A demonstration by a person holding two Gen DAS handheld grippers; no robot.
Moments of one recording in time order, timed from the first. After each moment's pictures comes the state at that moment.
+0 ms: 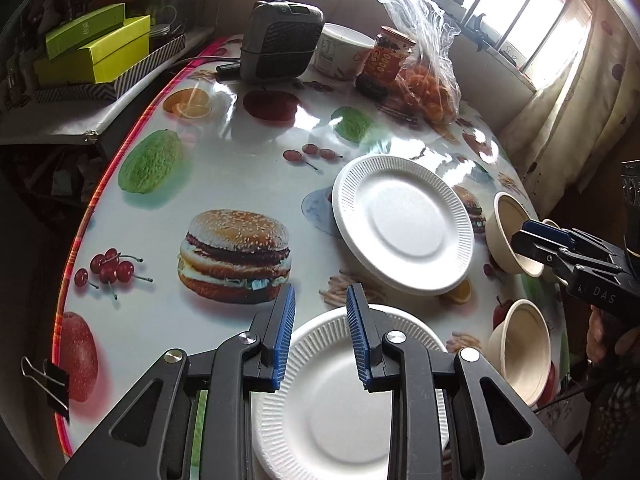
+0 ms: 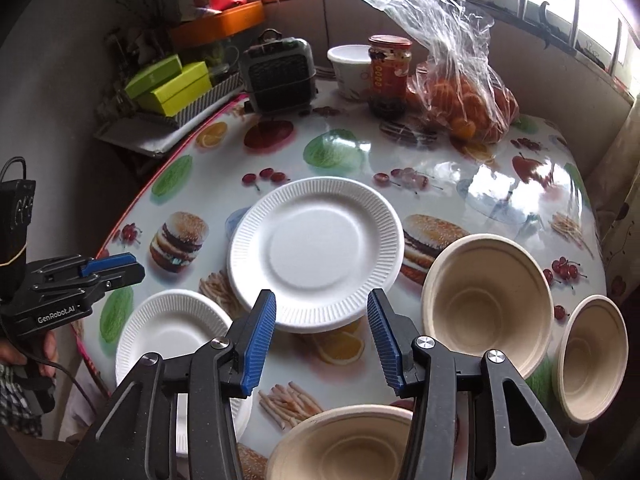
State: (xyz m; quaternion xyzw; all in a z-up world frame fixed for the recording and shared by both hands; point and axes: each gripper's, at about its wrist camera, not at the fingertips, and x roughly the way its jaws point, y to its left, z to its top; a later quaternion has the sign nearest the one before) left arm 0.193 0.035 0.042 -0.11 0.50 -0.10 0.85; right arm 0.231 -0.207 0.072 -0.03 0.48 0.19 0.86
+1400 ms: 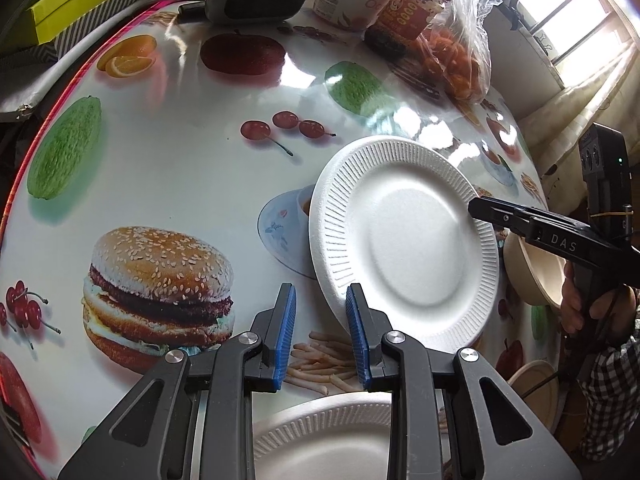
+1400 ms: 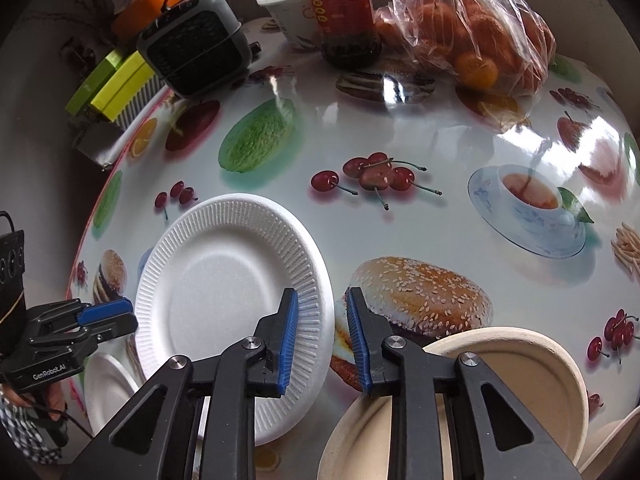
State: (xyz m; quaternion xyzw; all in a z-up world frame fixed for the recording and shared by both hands) left arm 0.271 0.005 -0.010 -0.14 0.58 -0.11 0.80; right arm 0.354 -0.230 -0.003 0.01 0.57 0.21 0.79
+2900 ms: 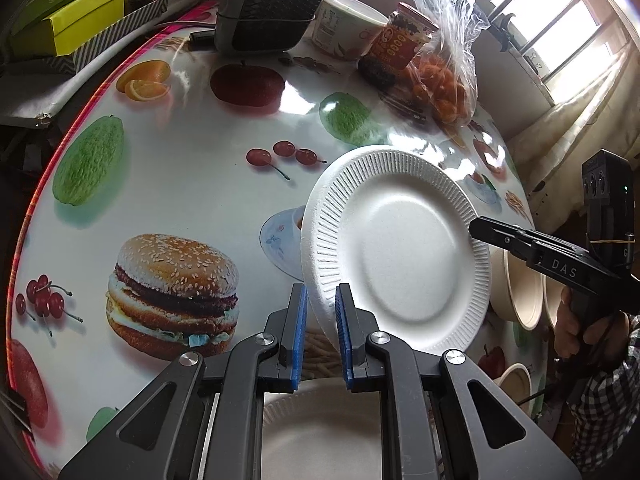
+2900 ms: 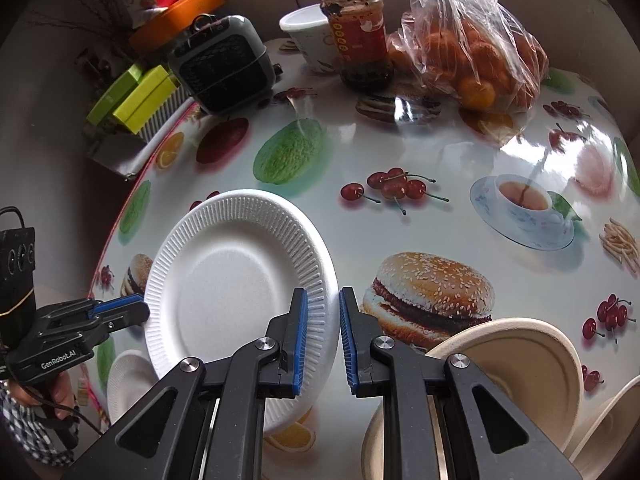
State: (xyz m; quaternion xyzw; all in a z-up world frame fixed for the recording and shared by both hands) left arm 0.254 0.018 0.019 -0.15 0.55 -0.11 0.82; right arm 0.330 -0.225 0.029 0.03 0.54 0.22 0.81
